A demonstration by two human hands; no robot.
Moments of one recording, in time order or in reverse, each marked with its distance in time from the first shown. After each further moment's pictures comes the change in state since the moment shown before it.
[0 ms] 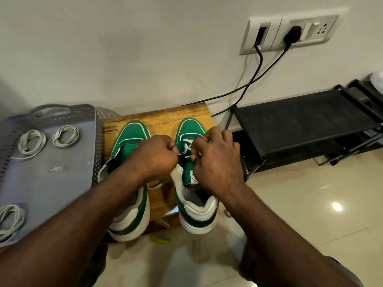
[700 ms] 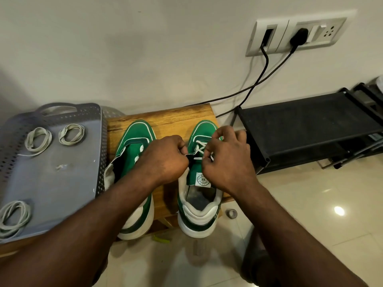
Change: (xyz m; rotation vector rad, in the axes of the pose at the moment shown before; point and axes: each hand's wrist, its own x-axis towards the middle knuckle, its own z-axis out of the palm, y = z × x) left_hand 0.004 -0.006 0.011 0.067 0.076 0.067; right_hand 0.003 0.012 -0.007 0.059 -0.017 0.035
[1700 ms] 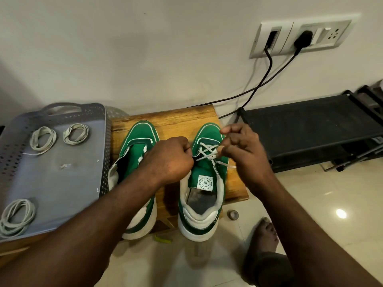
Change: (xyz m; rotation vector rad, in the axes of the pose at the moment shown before) left_hand 0.001 0.002 -0.002 0.021 -0.035 0.011; right_hand 0.004 0.030 -0.005 0.991 0.029 0.018
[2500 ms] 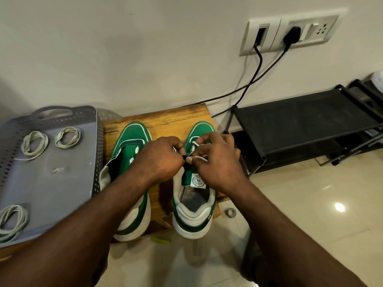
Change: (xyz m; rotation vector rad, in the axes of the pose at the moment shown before) left_hand 0.004 0.000 0.002 -0.062 -0.008 -0.035; right_hand -0.003 -0.006 0.032 -0.760 -0.132 0.024
